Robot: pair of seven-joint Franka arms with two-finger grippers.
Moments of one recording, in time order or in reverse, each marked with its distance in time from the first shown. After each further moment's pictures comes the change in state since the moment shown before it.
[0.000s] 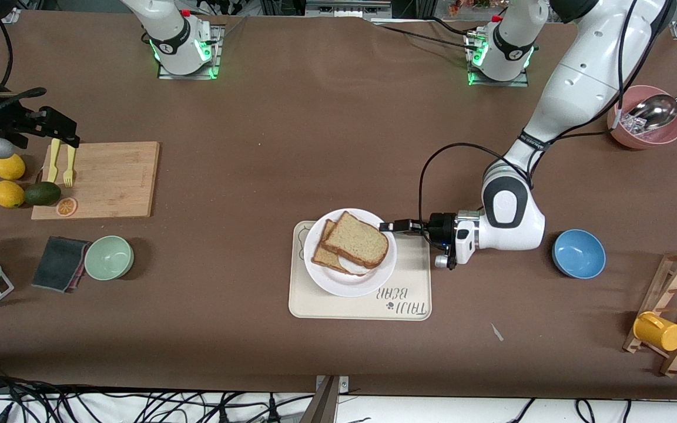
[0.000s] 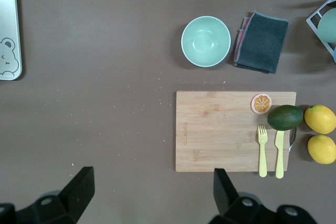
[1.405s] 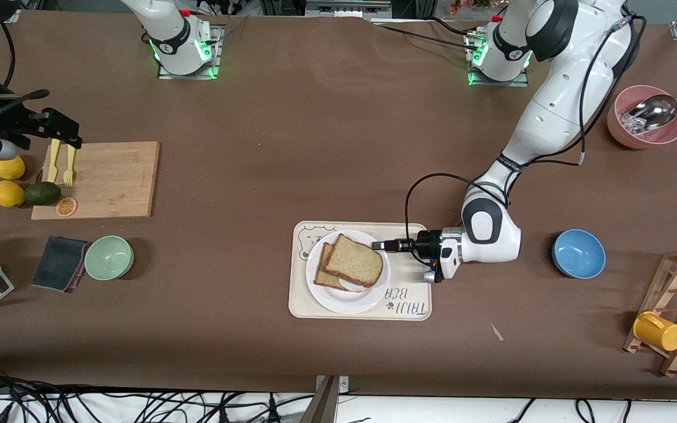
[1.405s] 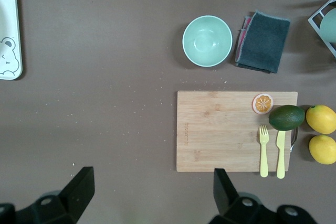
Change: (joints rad) left arm -0.075 0.195 0.032 0.162 0.000 0.089 -0.040; right arm 0.002 0.004 0.003 0.000 0.000 0.001 0.004
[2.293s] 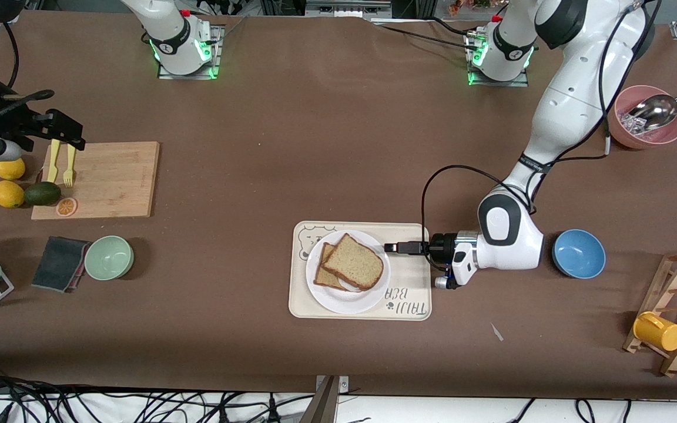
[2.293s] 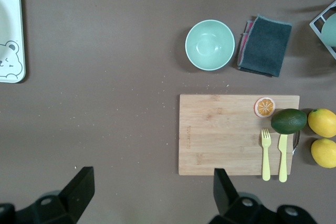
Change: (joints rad) left arm 0.025 -0.113 0.014 0.009 0.237 -0.053 -0.173; right arm 0.006 0.001 0.006 0.000 0.000 0.013 0.010
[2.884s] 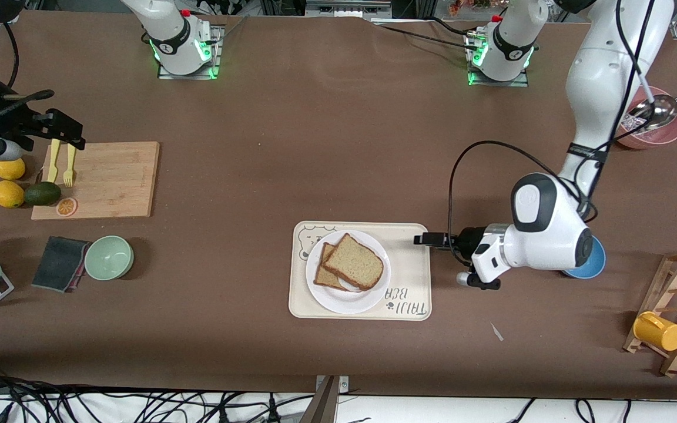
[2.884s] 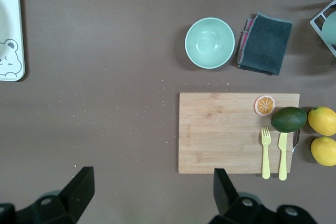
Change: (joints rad) left arm 0.052 -0.192 0.005 0.000 0.517 -0.127 -0.237; right arm 0.000 0.000 0.000 0.000 0.000 -0.009 0.000
